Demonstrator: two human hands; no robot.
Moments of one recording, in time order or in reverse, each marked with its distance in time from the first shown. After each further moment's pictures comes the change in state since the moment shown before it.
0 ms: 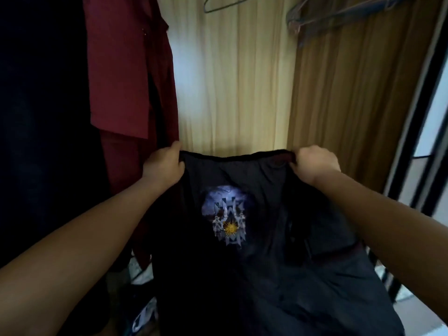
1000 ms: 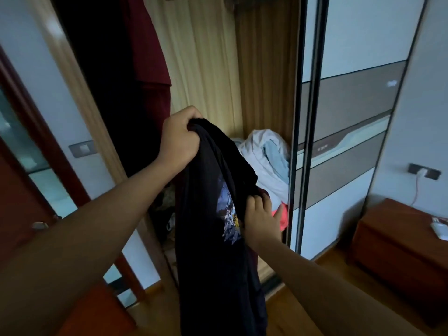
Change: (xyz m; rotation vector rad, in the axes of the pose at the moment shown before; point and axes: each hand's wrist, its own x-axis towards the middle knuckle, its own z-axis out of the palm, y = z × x) left_hand -0.314 0.059 -0.224 -0.950 0.108 0.311; right_hand -0.503 -0.242 -0.065 0.154 -0.234 0.282
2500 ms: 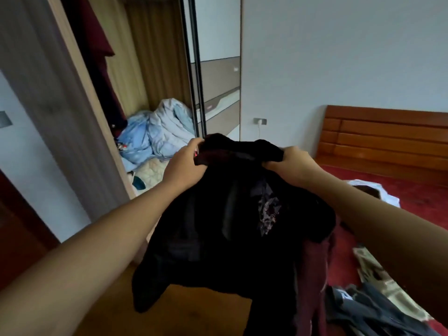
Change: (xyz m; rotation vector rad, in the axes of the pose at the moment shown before) left_hand -0.391 0.165 -0.231 -0.100 -0.613 0.059; right_hand -0.546 -0.167 -0.272 0.205 0.120 0.625
